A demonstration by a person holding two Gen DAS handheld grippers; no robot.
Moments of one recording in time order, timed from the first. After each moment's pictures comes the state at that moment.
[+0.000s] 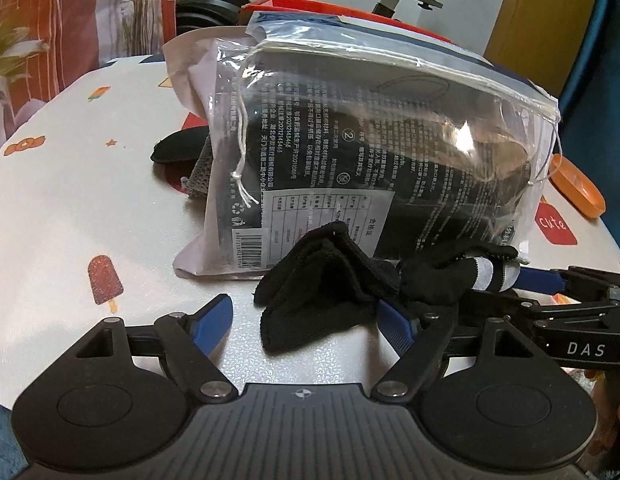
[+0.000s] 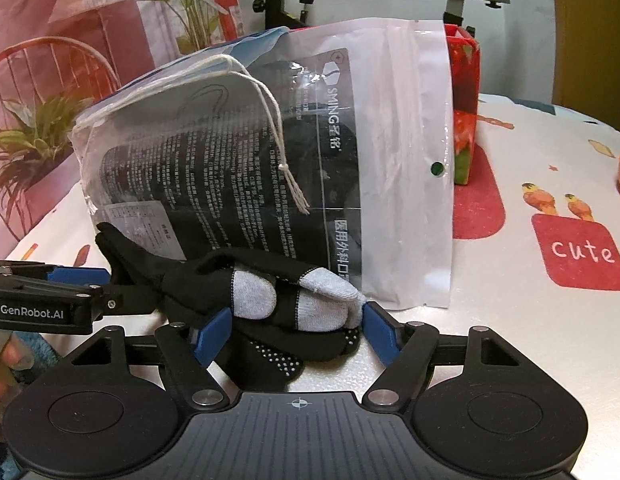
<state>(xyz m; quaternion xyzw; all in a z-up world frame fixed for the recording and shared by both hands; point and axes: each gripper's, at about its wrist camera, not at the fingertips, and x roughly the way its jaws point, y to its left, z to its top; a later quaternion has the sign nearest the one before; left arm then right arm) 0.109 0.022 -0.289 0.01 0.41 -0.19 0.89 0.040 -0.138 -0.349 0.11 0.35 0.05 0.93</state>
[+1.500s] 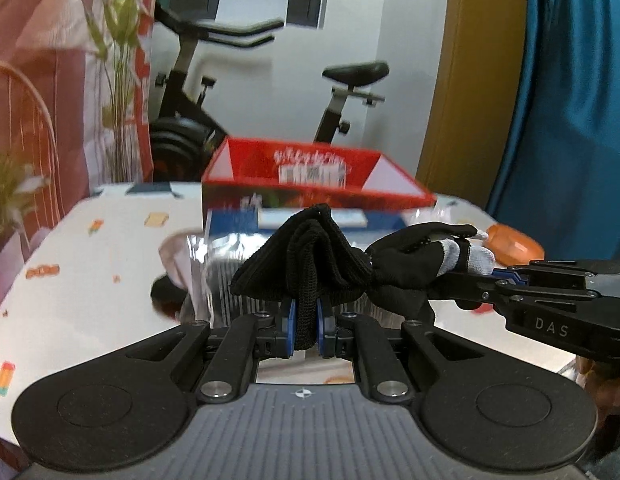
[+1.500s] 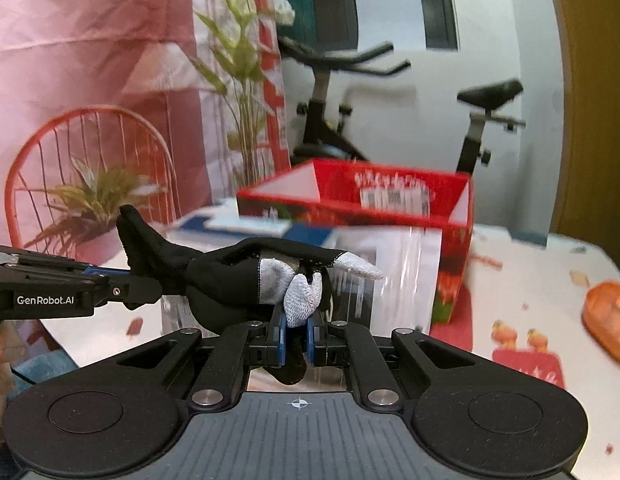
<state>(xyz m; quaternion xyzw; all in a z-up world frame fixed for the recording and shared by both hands) 0.047 0.020 -0.199 0.02 0.26 -0.24 0.94 -0.016 -0.138 -0.260 0.04 0.21 0.08 0.97</state>
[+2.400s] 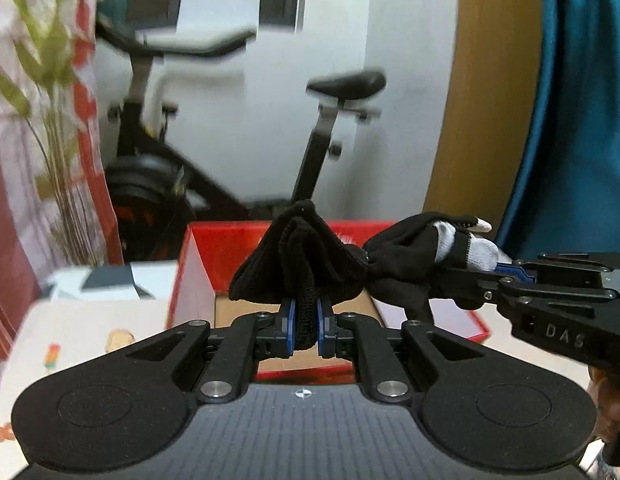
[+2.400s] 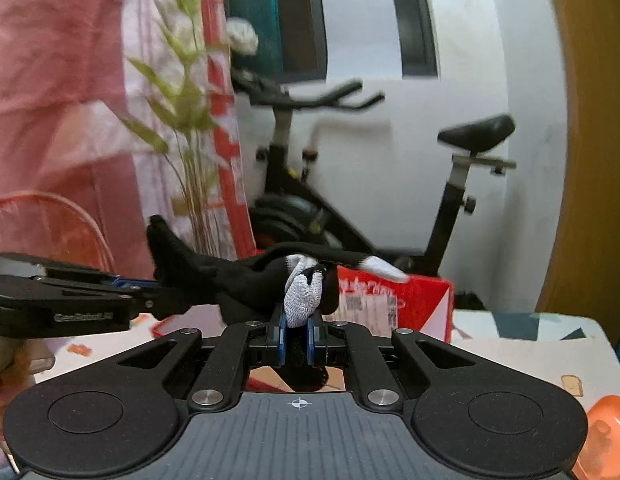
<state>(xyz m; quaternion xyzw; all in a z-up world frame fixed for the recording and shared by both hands) 0.239 -0.065 -0.149 0.06 0.29 -0.27 0.92 0.142 -0.202 -0.167 0.06 0.18 0.04 0.98</state>
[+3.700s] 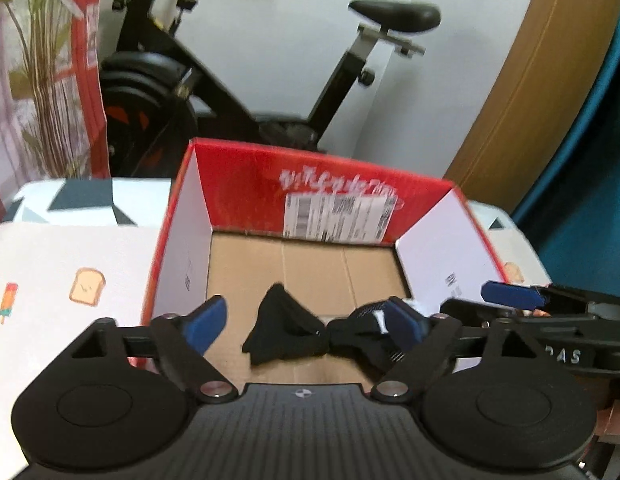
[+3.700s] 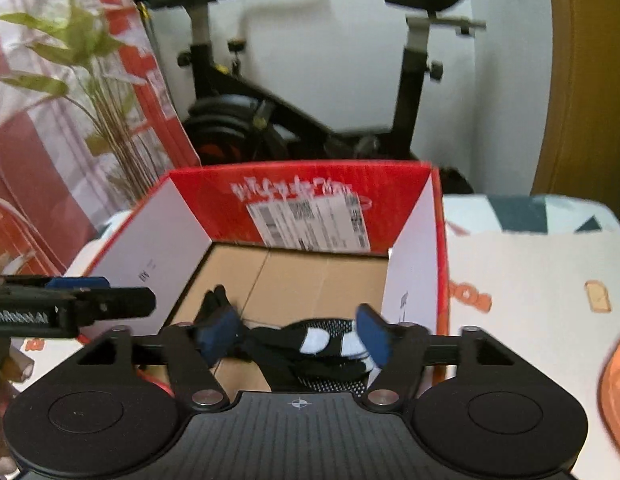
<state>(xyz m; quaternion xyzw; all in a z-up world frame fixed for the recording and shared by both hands) 0.321 -0.063 -0.175 0.00 0.40 -0.26 0.88 0.253 -0.238 -0.232 0.15 0.35 -0.01 0.93</state>
